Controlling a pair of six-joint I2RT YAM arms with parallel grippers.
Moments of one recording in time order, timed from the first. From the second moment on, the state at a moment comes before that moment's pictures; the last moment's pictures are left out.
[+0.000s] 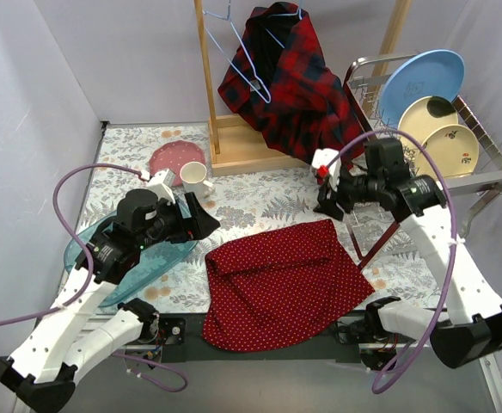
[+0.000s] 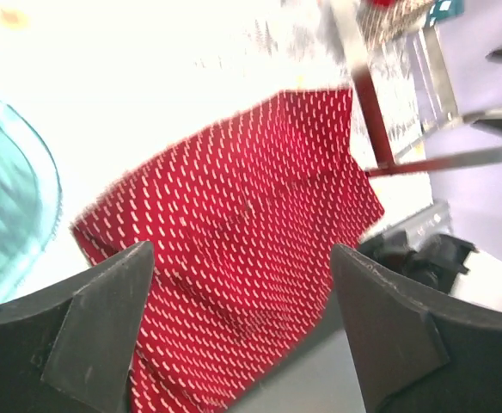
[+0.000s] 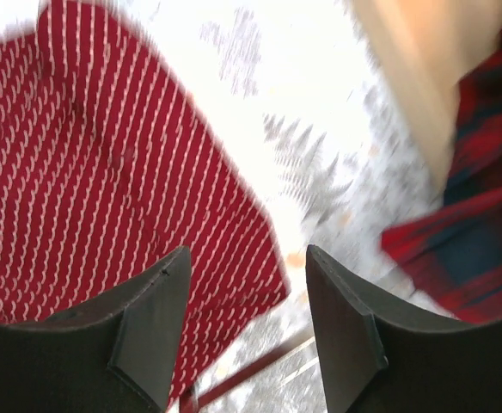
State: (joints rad) left arm -0.54 0.79 0.97 -0.73 0.16 -0.68; right arm 0.37 1.10 1.25 -0.95 -0.61 -0.76
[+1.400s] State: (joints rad) left arm -0.54 0.65 0.62 -0.27 -0.16 -0.41; right arm 0.50 2.20 2.47 -0.24 -0.23 0.05
